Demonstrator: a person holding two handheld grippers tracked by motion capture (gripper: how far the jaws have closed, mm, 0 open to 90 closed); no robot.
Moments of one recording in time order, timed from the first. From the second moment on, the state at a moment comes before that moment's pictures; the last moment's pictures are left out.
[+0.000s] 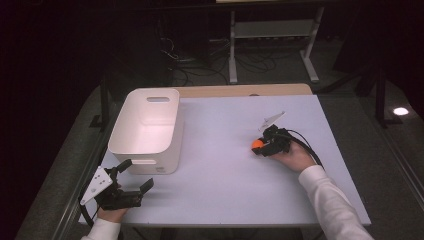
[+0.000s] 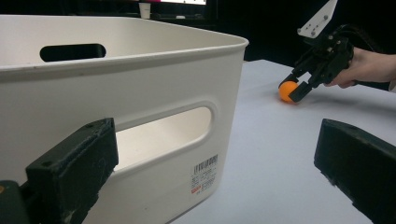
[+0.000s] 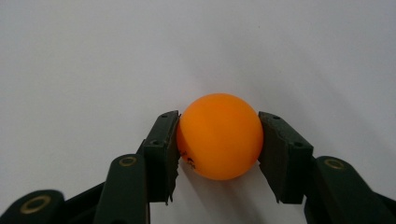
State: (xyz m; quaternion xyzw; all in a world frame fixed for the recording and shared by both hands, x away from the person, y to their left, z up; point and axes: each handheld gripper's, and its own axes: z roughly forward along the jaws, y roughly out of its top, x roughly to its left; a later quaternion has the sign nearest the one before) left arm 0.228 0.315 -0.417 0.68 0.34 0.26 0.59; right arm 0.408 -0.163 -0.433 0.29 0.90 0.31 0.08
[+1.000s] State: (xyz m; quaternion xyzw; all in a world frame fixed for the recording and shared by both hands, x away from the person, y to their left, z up) left arm 0.228 0.315 -0.416 0.69 0.34 0.26 0.59; right arm 0.393 -0.168 -0.393 0.27 0.89 0.36 0.09
